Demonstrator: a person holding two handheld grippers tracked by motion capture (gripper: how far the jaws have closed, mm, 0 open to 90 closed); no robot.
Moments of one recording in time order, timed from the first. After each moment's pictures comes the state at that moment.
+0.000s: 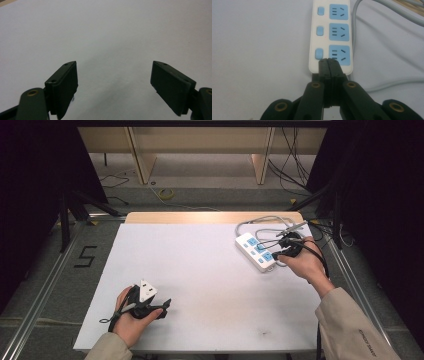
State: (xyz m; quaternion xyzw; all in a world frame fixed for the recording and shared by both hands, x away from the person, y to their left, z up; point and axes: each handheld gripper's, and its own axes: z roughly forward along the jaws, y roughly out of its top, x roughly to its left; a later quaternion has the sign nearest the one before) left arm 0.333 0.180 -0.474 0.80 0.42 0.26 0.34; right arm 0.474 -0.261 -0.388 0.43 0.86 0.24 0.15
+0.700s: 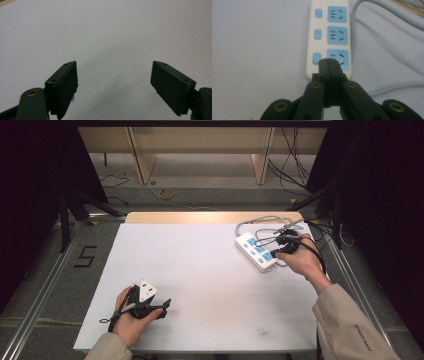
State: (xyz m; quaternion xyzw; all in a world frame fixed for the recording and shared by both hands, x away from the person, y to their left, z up) left arm 0.333 0.180 -0.474 0.80 0.42 0.26 0.34; right arm 0.485 -0.256 -0.388 0.43 0.86 0.23 0.15
